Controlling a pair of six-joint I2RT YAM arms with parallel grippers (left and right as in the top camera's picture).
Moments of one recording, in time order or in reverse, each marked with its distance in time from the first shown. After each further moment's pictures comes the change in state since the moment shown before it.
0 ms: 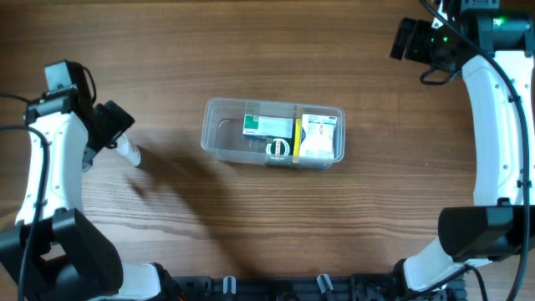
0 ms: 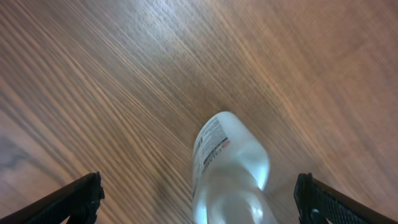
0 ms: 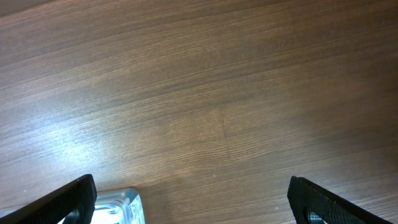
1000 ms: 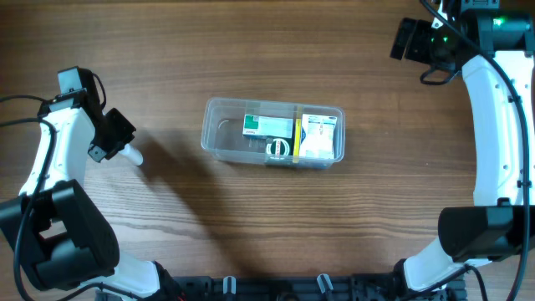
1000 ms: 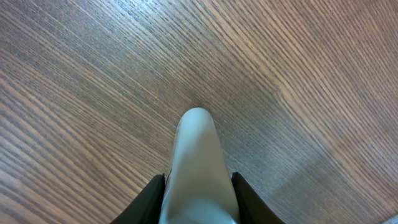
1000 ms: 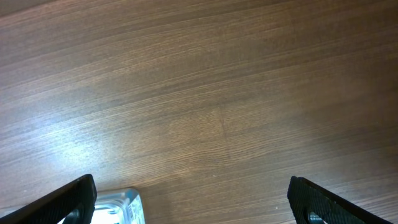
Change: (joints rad) left arm 0.000 0.104 -0.033 0.077 0.108 0.093; right arm 0.000 0.000 0.000 0.000 0.000 0.000
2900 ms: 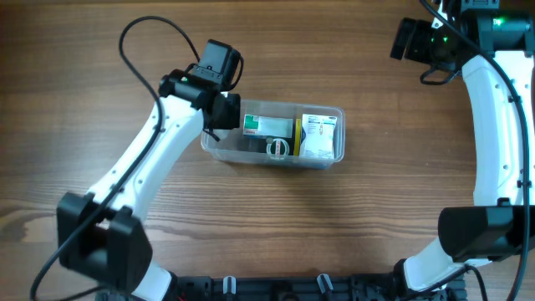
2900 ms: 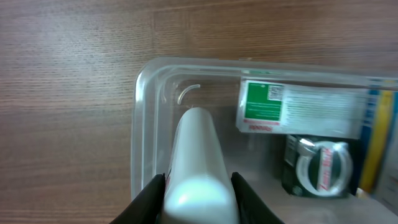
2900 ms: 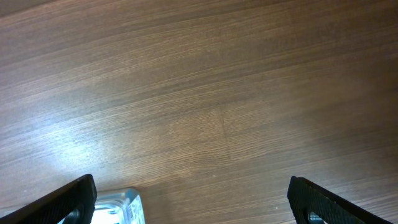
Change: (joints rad) left arm -0.692 -0.005 0.217 -0.086 -0.099 0.136; right arm 0.000 0.000 0.000 0.000 0.000 0.000
